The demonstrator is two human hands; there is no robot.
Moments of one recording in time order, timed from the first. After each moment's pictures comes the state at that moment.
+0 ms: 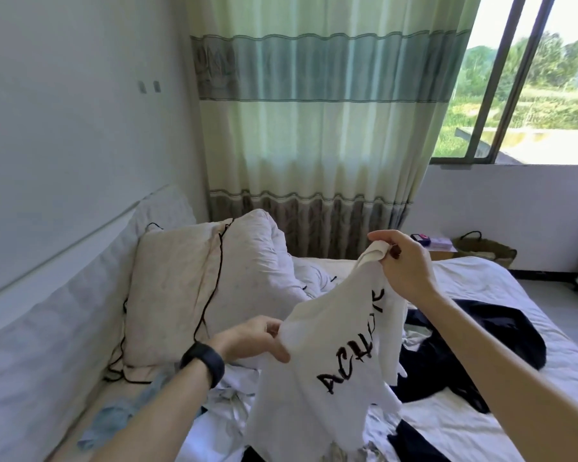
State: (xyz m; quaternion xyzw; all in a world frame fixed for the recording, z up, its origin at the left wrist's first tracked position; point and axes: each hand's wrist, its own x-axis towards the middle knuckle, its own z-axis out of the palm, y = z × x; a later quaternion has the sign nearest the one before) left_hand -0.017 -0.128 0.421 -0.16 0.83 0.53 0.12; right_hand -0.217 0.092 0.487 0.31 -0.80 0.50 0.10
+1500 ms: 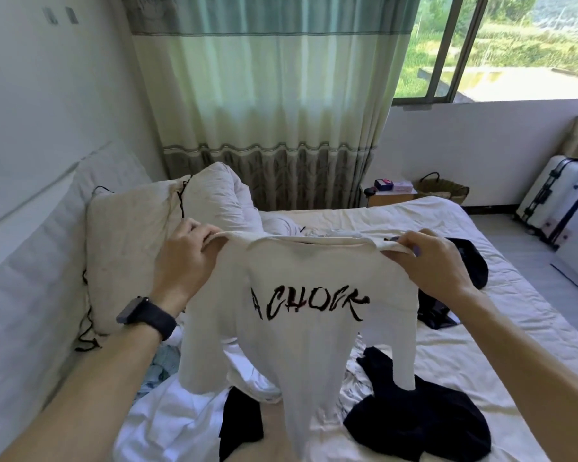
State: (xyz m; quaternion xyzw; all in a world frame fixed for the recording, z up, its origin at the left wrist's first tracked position) left_hand -0.007 -0.152 0.430 -0.14 0.92 0.14 -0.34; right_hand -0.196 0.210 0.430 0.24 -0.91 0.32 0.10
